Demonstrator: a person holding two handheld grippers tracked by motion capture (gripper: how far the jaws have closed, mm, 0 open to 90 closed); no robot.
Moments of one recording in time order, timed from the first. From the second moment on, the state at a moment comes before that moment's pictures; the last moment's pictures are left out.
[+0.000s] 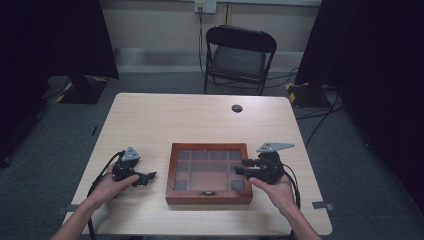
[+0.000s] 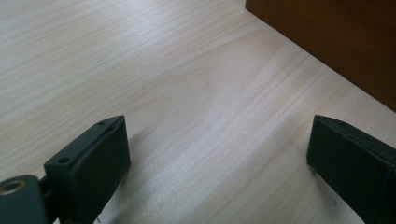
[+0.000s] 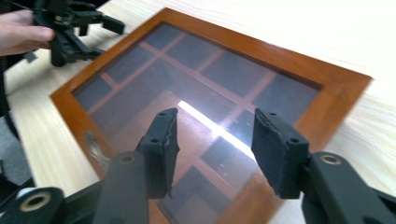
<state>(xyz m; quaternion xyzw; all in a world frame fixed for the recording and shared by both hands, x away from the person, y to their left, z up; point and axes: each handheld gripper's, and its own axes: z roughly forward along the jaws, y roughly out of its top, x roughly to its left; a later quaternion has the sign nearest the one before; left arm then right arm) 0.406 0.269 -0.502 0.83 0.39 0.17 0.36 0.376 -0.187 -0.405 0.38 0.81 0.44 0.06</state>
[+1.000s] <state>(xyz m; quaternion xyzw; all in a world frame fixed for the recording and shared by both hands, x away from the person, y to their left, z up) 0.406 0.269 -0.502 0.83 0.39 0.17 0.36 0.376 -0.107 -0.402 0.26 0.86 0.43 -0.01</state>
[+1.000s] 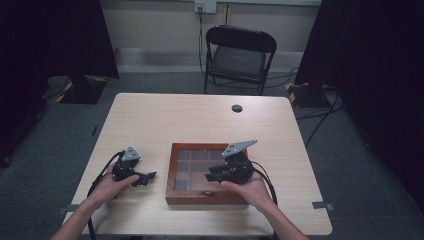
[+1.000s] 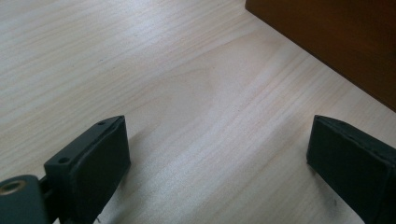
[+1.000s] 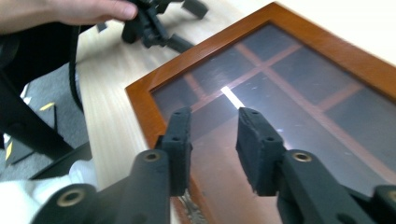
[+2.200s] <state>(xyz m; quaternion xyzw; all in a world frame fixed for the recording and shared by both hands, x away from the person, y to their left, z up) 0.406 0.269 -0.502 0.83 0.39 0.17 0.36 0.355 -0.100 -0.434 0.21 0.89 0.40 -0.03</state>
